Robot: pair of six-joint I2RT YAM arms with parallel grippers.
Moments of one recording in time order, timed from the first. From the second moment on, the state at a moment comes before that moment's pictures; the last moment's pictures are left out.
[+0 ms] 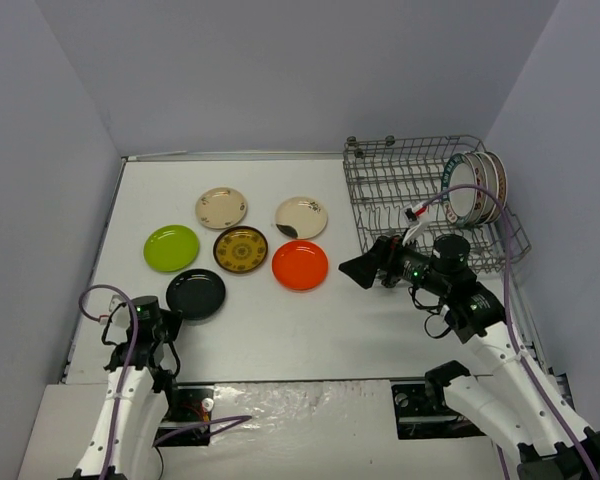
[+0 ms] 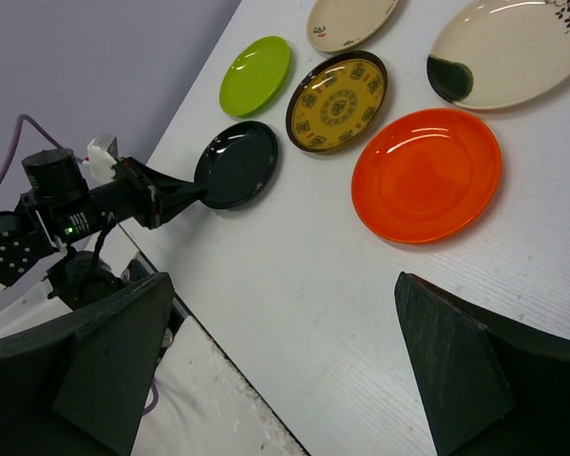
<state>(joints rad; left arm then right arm) 0.08 0.55 0.20 -0.45 -0.11 -1.17 0.38 0.76 0.70 -0.21 -0.51 0.52</state>
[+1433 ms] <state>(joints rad) -0.06 0.67 0.73 -0.61 0.46 -0.83 0.80 1.49 1.04 0.06 -0.31 0.70</state>
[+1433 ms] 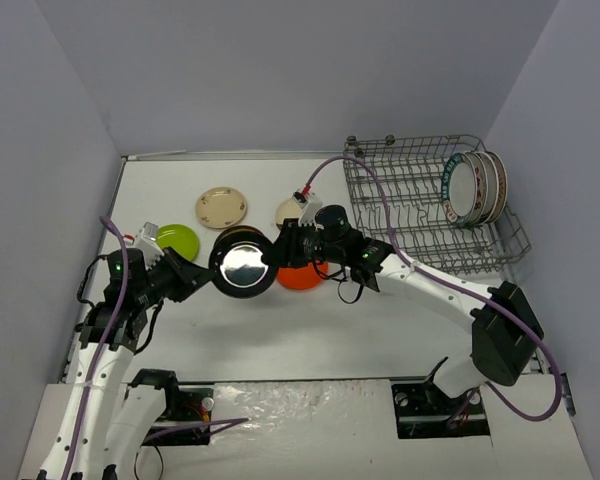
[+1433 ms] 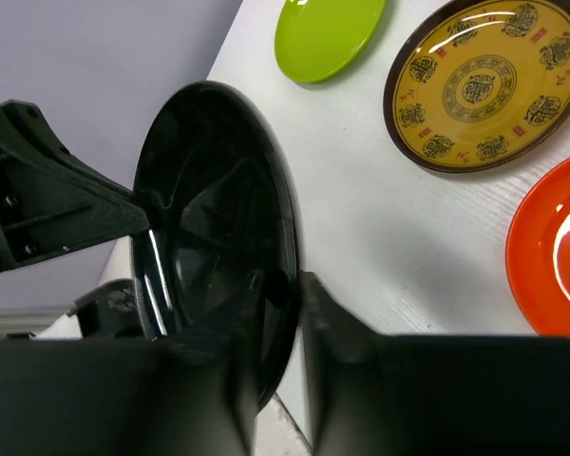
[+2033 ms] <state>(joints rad) -0.07 0.72 0.78 -0.77 0.24 -0.57 0.59 1.25 1.05 -0.27 0.02 0.38</state>
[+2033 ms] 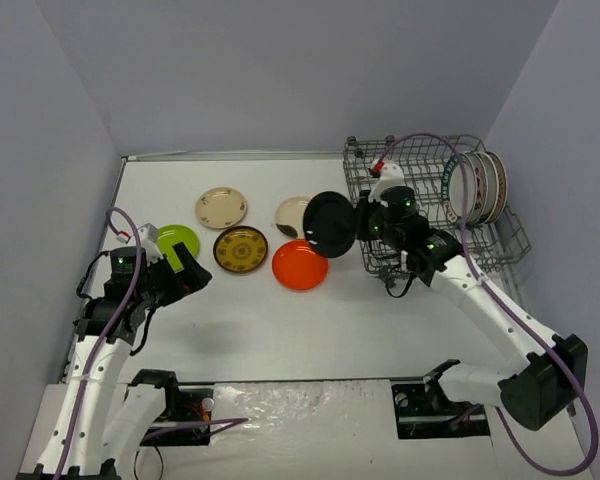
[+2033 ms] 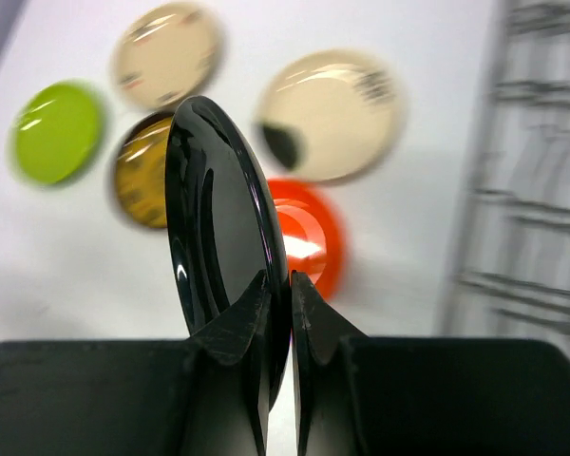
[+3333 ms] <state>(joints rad) -0.07 0.80 0.74 -0.69 0.00 -0.30 -0.01 1.84 1.43 -0.07 0.46 -0.45</state>
